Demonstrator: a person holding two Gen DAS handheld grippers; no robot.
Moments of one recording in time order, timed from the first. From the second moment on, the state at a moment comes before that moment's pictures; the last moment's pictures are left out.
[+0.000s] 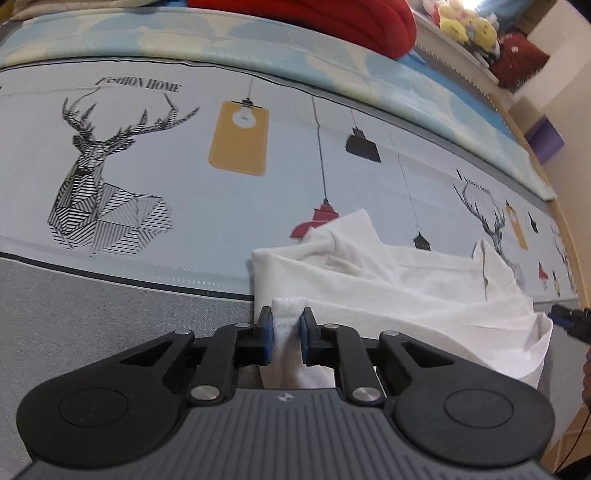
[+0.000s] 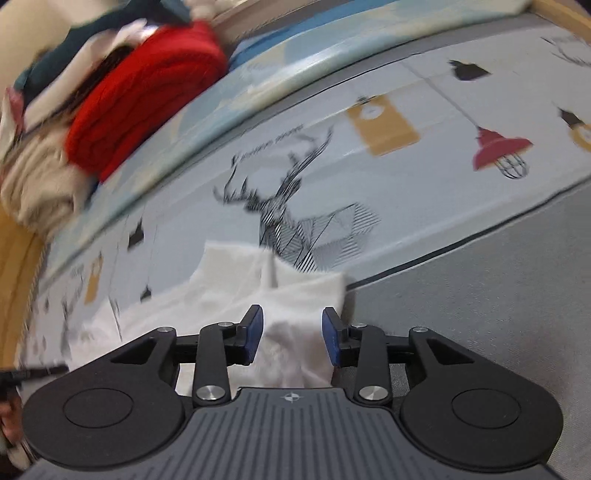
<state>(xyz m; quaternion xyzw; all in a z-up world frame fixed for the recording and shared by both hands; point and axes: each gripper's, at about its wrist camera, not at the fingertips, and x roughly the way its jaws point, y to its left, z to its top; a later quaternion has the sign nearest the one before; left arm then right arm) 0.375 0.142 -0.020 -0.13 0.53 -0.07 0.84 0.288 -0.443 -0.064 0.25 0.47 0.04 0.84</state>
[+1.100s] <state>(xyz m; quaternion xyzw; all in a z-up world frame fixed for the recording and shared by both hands) 0.376 0.138 -0.033 -0.10 0.56 -0.06 0.82 0.292 -0.409 -0.082 0.16 0.53 0.07 0.83</state>
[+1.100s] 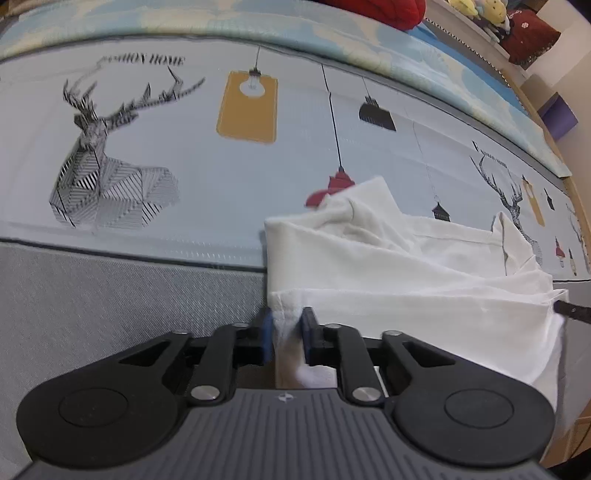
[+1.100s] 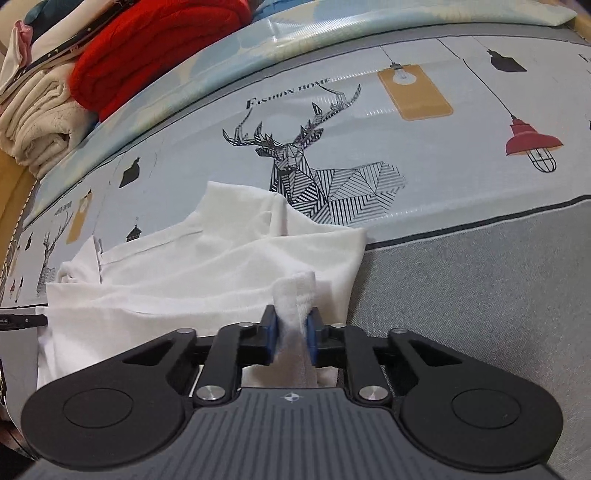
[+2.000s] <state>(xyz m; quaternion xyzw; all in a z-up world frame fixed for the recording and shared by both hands) 0.405 0.159 0.002 -0.16 0.43 0.04 0.89 0.353 -0.376 -0.048 0.11 0.38 -0.05 0.92</state>
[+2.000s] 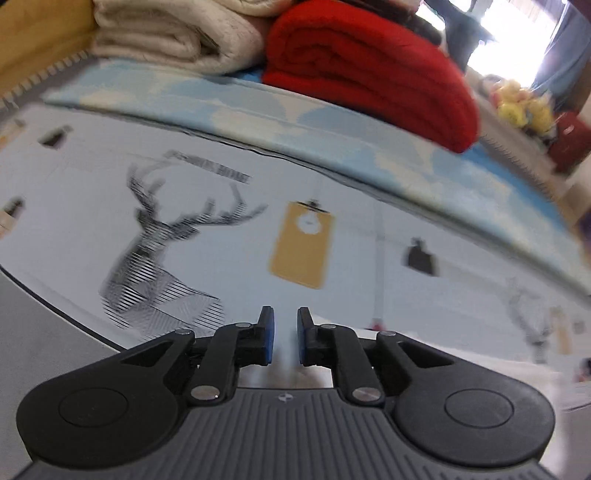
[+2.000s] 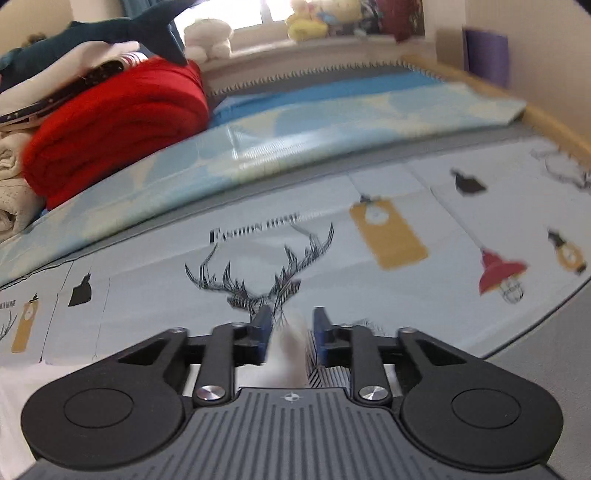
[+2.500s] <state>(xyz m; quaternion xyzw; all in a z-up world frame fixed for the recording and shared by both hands) 0.377 0.115 -0.040 -0.01 0.56 -0.12 0.82 0.322 -0.373 -0.089 0.02 0.55 0.05 0.83</state>
